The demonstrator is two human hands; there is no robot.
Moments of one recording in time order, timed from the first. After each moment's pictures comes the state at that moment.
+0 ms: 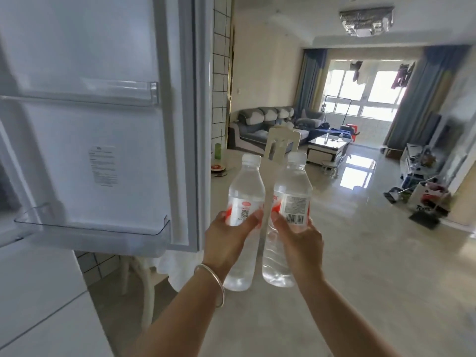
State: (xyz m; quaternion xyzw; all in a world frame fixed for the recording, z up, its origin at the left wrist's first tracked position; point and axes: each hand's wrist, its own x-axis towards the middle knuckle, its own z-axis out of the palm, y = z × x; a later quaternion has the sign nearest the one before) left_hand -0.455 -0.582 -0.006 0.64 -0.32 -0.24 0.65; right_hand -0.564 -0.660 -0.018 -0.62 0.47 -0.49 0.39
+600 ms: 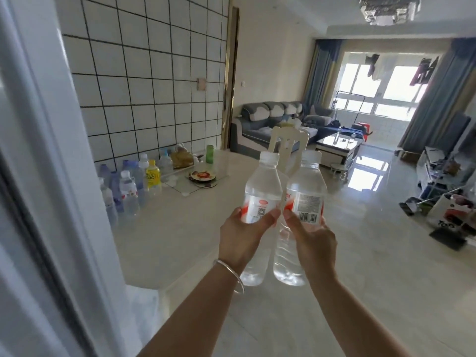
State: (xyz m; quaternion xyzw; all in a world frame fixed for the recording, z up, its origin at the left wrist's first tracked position) left_hand -0.383 -0.890 -0.022 0.66 -0.31 -0.25 0.64; right_hand -0.493 -0.960 -0.026 -0.64 0.46 -0.49 0.38
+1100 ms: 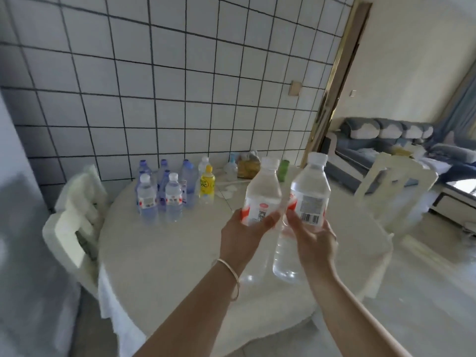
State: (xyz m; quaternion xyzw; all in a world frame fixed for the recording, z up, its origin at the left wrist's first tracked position) left_hand -0.203 -1.066 -0.060 0.72 -0.14 -0.10 0.67; right_hand -0.276 -1.176 -0.054 -0.71 0.31 -0.37 0.51
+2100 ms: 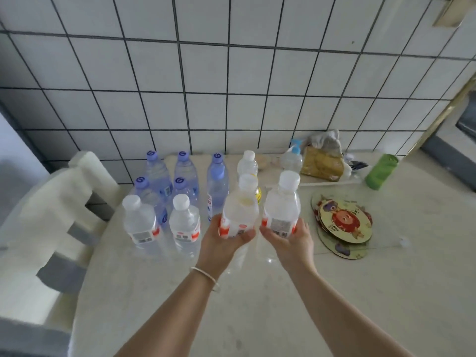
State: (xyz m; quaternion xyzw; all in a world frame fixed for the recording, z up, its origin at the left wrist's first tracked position) left_hand 0.150 -1.129 -0.203 0.72 0.04 -0.06 0.69; right_hand 0.119 -1.276 -0.188 -0.80 0.25 -0.11 0.54
